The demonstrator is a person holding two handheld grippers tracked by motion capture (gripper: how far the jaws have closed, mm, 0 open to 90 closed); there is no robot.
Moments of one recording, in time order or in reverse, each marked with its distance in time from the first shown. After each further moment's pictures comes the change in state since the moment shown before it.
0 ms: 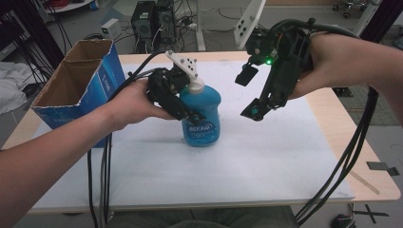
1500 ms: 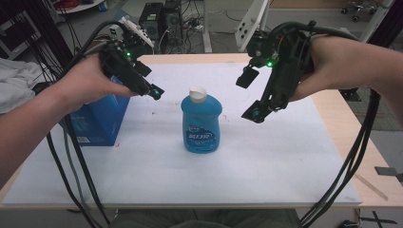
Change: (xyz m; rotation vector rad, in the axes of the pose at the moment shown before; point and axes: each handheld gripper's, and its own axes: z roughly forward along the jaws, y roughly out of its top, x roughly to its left) left arm 0.015 -0.028 -0.094 0.151 0.370 -0.330; right arm 0.000 0.010 0.005 -0.003 0.019 -0.023
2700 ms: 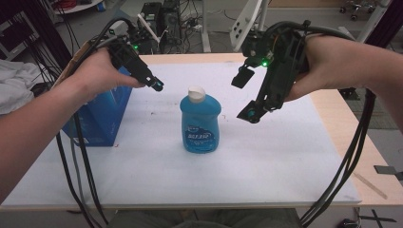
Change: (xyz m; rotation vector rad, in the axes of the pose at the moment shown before) left arm 0.017 0.014 0.018 0.082 0.086 -0.072; right arm 0.001 0.004 0.001 -0.009 0.001 -0.006
